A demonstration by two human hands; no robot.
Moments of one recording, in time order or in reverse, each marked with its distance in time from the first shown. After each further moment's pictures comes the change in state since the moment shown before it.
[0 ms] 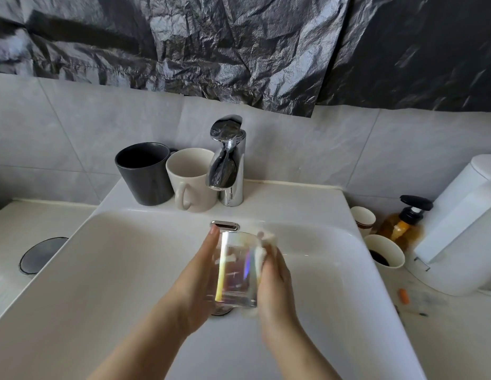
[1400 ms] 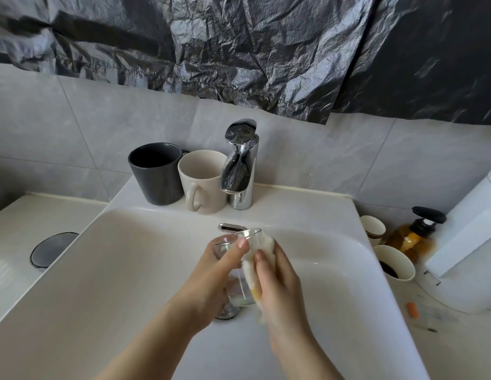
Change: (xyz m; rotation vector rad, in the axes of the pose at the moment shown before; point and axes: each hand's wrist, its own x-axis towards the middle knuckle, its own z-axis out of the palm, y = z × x) left_hand -0.007 0.005 0.008 0.160 -0.007 0.218; right_hand -0.002 -0.011 -0.004 0.005 -0.034 -0.034
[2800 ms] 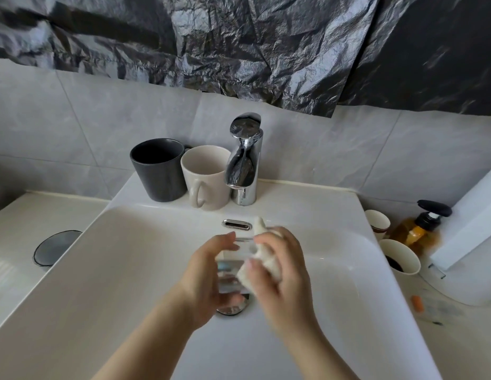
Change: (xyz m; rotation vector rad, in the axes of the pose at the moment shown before) left_hand -0.012 0.017 -0.002 -0.158 0.094 -0.193; right_hand 0.003 0.009 -0.005 -0.373 0.057 -0.538
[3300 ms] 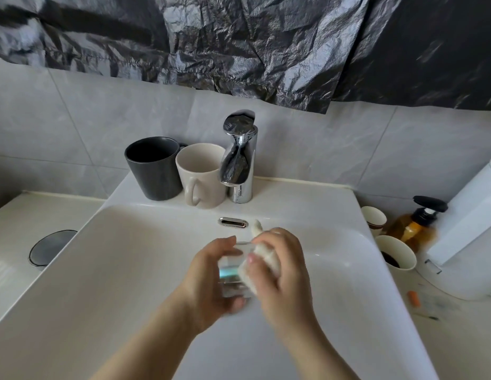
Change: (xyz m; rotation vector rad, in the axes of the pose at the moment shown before) left_hand 0.003 -0.010 0.003 -0.054 -0.071 -0.105; right_hand -0.001 -0.006 -0.005 -0.008 -0.008 0.103
